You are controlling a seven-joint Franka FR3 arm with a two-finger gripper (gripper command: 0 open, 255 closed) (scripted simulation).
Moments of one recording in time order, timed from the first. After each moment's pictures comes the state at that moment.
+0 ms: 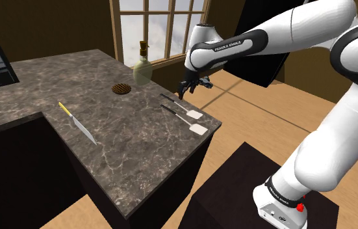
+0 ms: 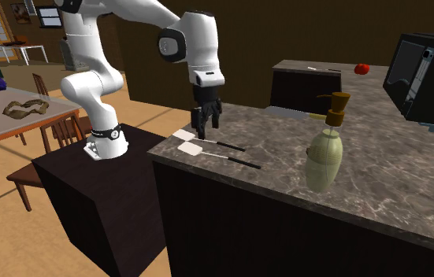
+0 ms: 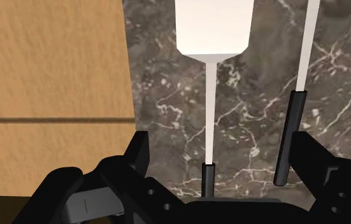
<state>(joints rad) 0.02 0.06 0.00 -2.08 -0.01 2.21 -0.06</state>
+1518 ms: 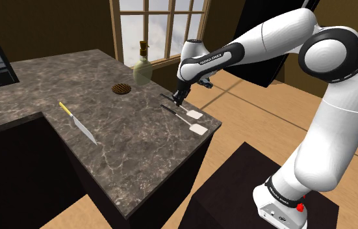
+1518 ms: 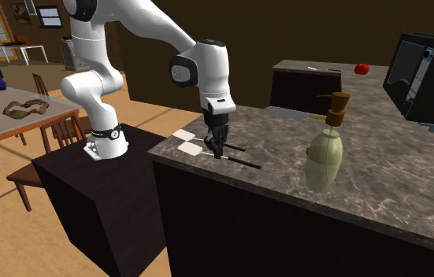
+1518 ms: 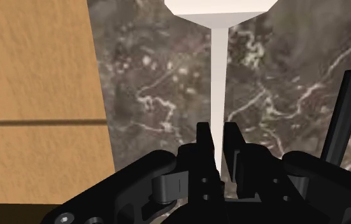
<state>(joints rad) 0.02 0.24 0.00 -2.02 0.01 2.33 -0.06</state>
